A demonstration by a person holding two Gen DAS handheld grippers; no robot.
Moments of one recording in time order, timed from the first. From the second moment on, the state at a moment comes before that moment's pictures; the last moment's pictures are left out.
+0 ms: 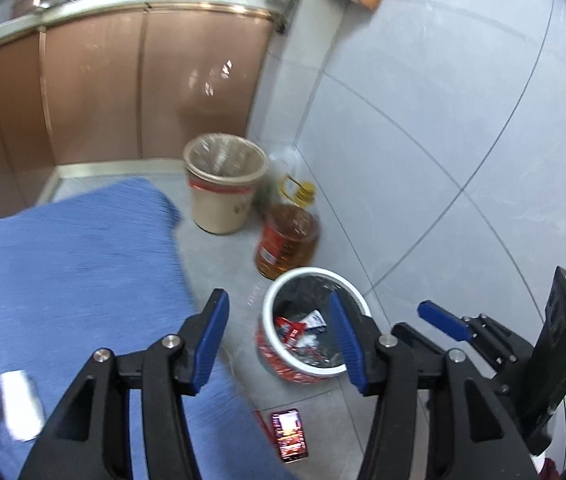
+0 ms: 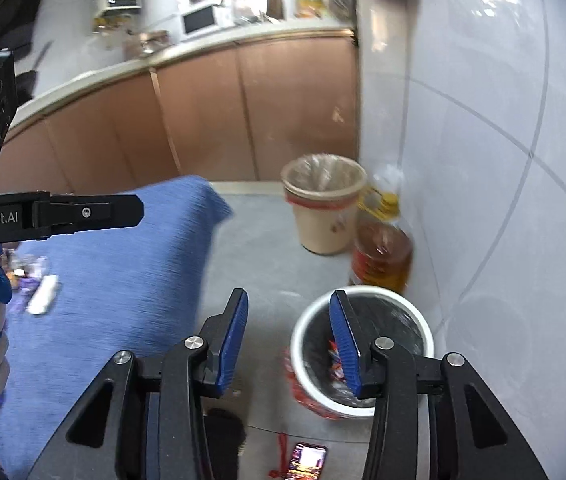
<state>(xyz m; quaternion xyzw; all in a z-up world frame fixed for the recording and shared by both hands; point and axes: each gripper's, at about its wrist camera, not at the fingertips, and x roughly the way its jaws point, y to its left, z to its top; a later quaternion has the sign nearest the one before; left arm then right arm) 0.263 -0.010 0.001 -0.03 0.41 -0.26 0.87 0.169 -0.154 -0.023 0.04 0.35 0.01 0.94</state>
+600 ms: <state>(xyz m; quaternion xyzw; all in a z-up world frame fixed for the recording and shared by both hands) 0.182 0.225 0.040 -0.06 0.36 -0.10 0.93 0.132 -0.030 0.040 0.00 0.30 0.12 0.94</state>
